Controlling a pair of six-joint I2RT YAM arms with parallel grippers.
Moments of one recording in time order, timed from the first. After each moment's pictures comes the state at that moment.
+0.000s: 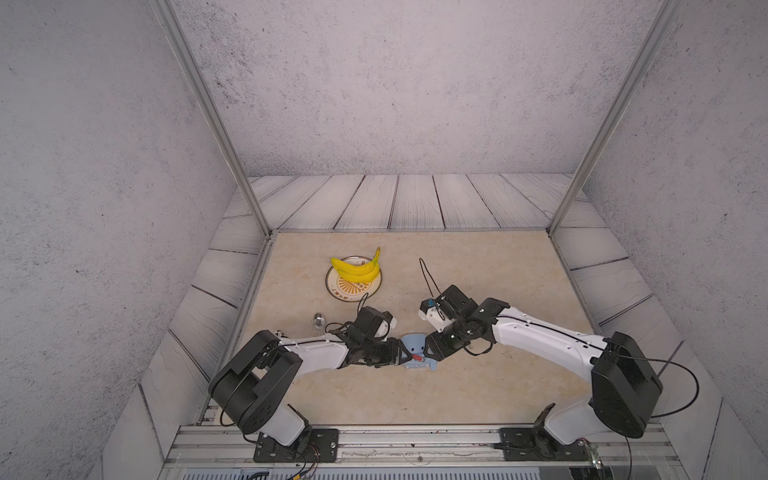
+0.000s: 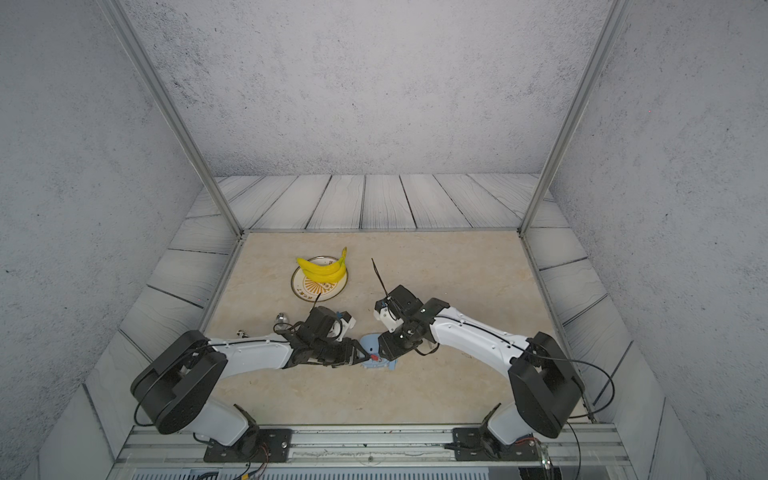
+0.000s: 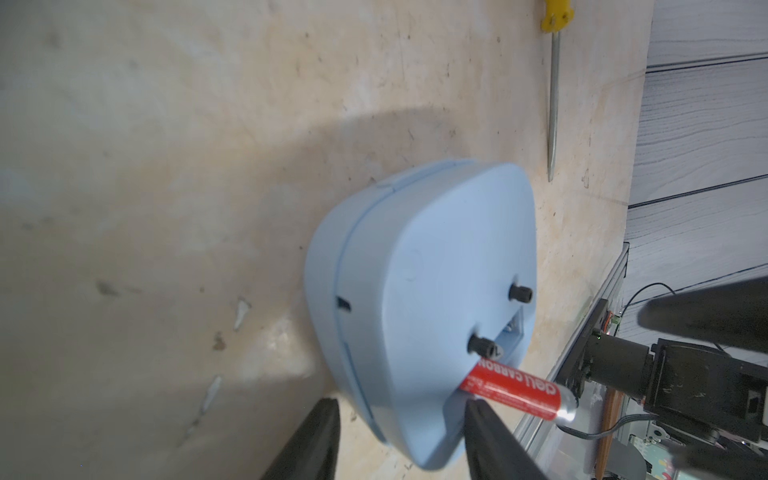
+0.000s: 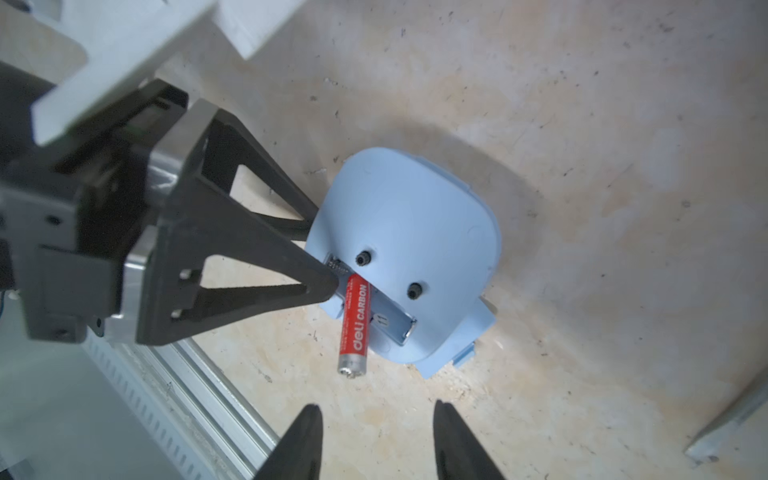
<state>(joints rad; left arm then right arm) -0.68 1.53 0.58 0.01 0.52 -0.70 0.79 1.50 1.02 -0.71 -0.31 0.26</state>
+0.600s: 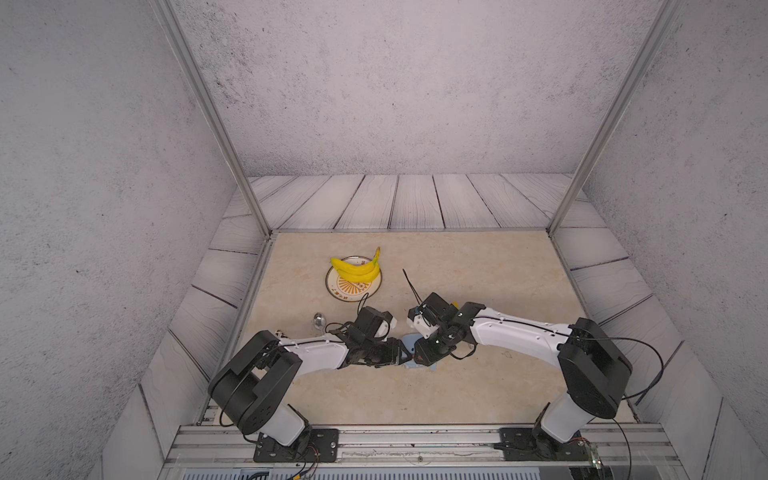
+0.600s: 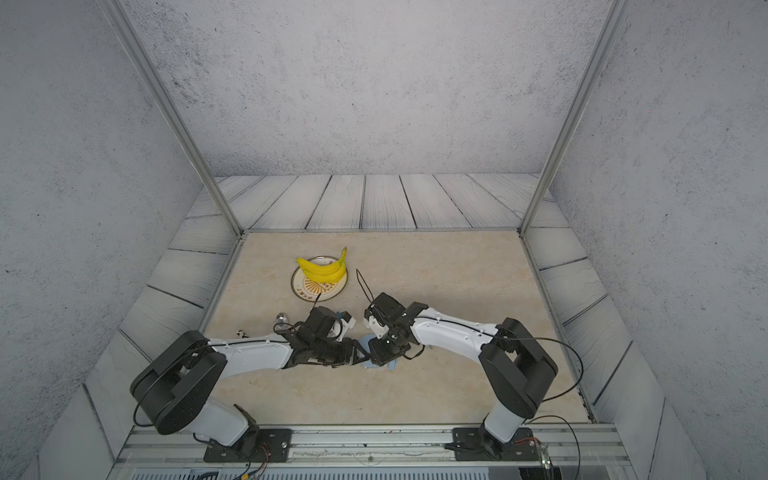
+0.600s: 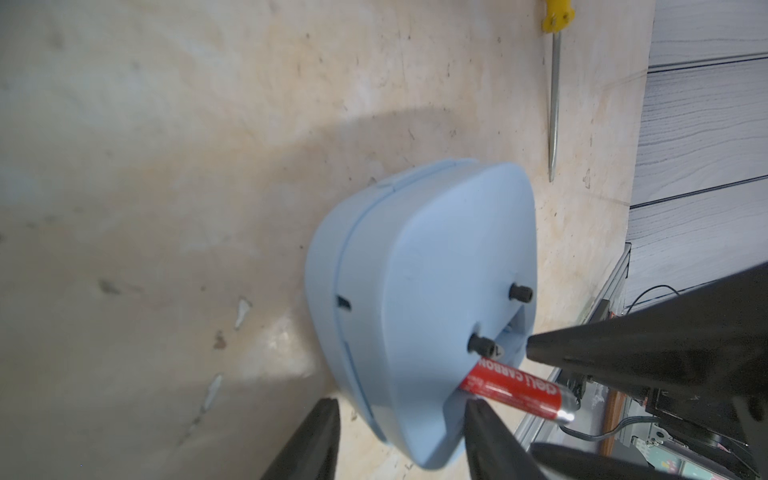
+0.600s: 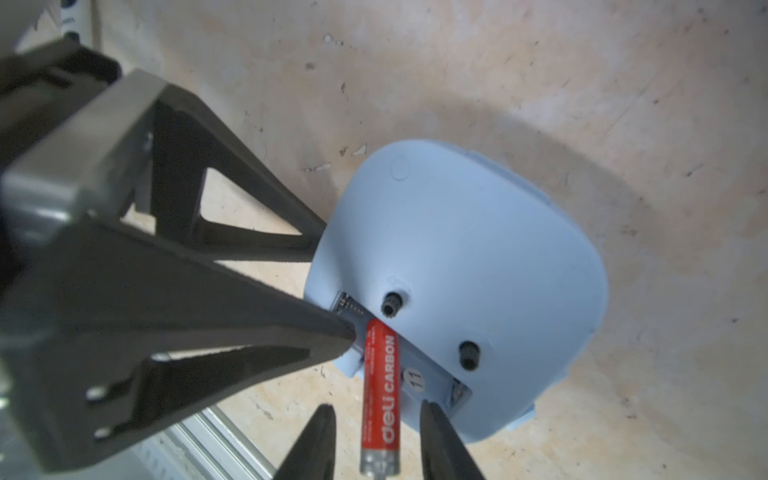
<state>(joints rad) -0.68 1.53 0.58 0.01 0.52 -0.70 0.86 1.65 1.06 -0.66 -0.30 0.32</state>
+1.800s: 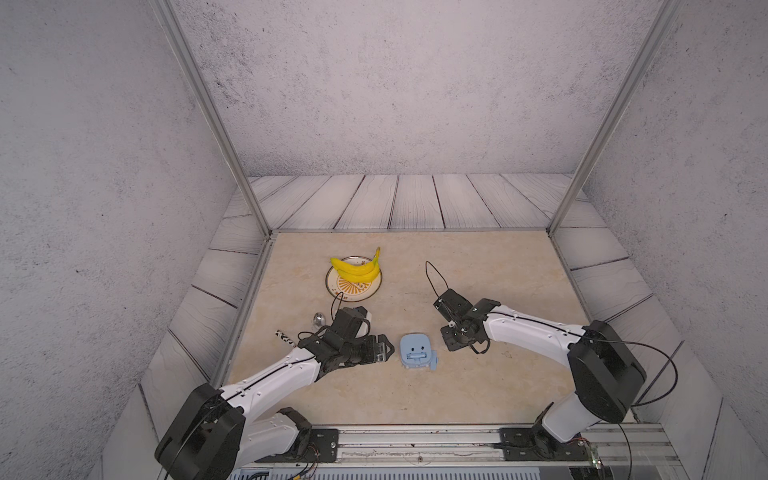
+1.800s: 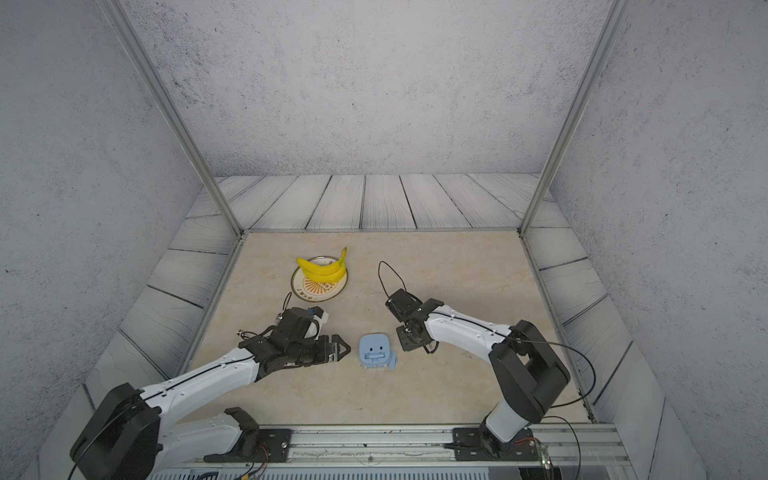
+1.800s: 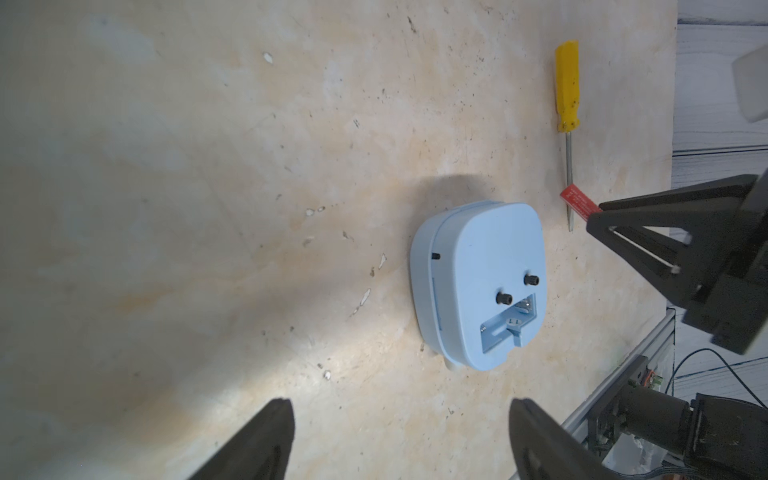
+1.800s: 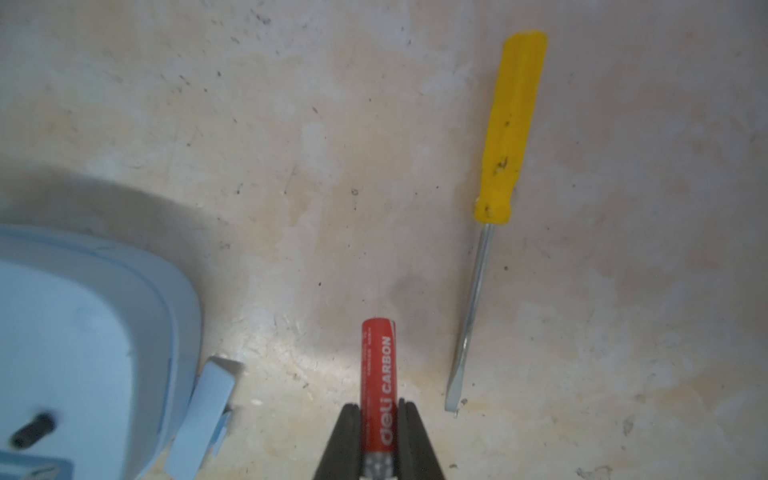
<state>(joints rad) -0.61 1.16 0.53 -0.27 0.31 -0.69 0.75 1.61 0.98 -0.70 0.19 0.37</state>
